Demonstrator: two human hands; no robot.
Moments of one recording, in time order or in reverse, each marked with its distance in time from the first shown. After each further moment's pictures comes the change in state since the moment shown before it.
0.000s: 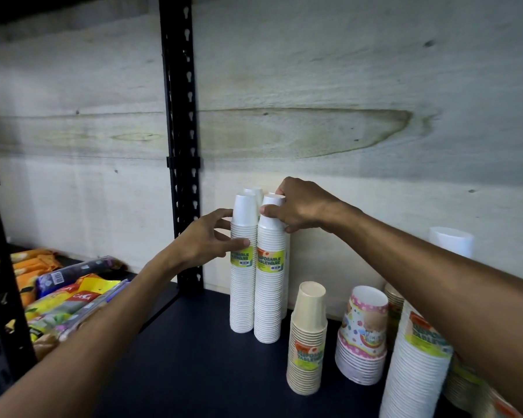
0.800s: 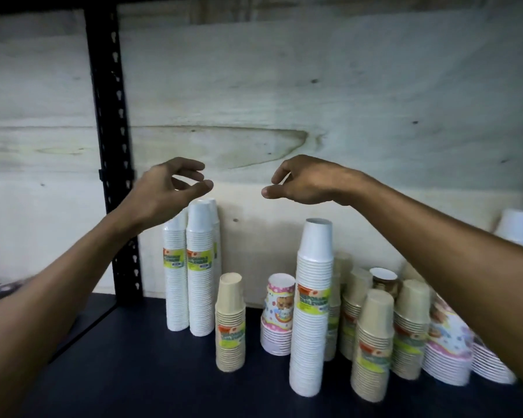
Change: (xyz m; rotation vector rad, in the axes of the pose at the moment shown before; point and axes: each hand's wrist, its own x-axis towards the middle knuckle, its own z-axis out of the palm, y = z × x) left_hand -0.022 0.136 0.009 0.045 0.224 0.272; right_hand -0.098 0.053 -0.119 -0.092 0.081 0.067
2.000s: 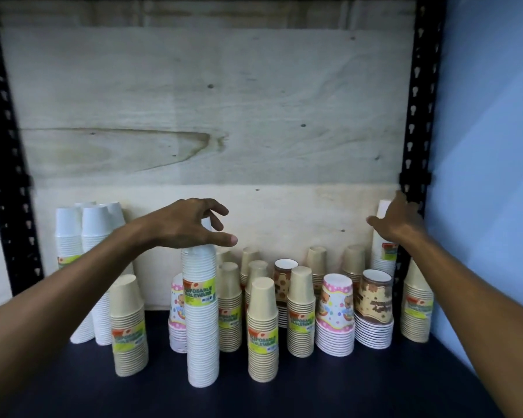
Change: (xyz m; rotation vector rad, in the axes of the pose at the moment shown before) left_hand -0.015 0.123 0.151 0.361 -0.541 0.045; right_hand -0.102 0.324 -0.057 -0.026 0.536 0.731
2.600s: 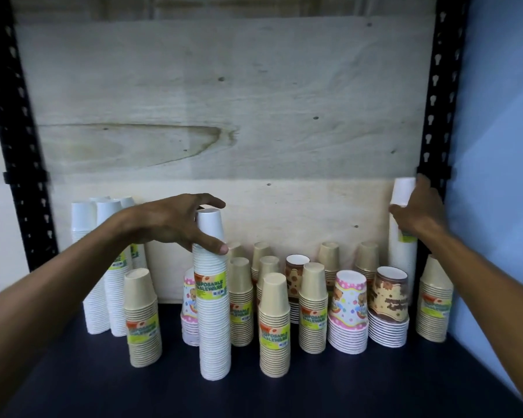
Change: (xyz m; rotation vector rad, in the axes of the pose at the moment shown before) left_hand -0.014 -0.023 -0.013 -0.329 -0.130 -0.072; right_hand 0.005 0.000 -0.003 0.118 0.164 -0.095
